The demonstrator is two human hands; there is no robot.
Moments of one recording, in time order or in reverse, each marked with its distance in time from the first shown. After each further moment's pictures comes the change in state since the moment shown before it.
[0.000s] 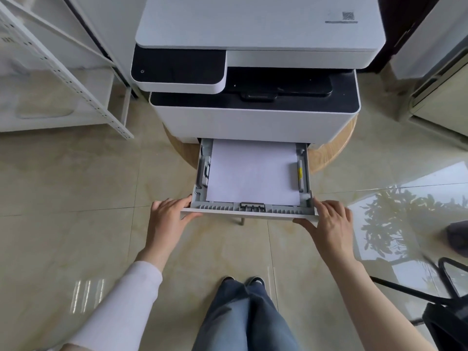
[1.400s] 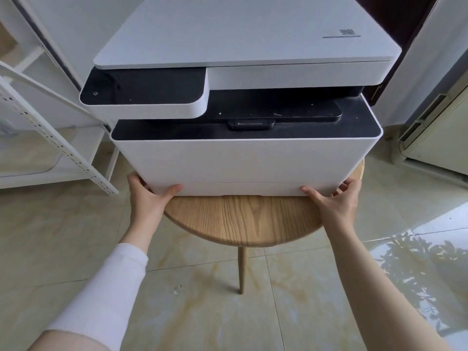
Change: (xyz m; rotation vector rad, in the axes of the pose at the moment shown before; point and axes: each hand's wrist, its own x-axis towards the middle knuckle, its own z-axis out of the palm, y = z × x) left_hand 0.163 -0.031 0.055 -0.964 0.344 -0.298; right_hand 0.154 0.004 0.055 1.177 0.391 0.426
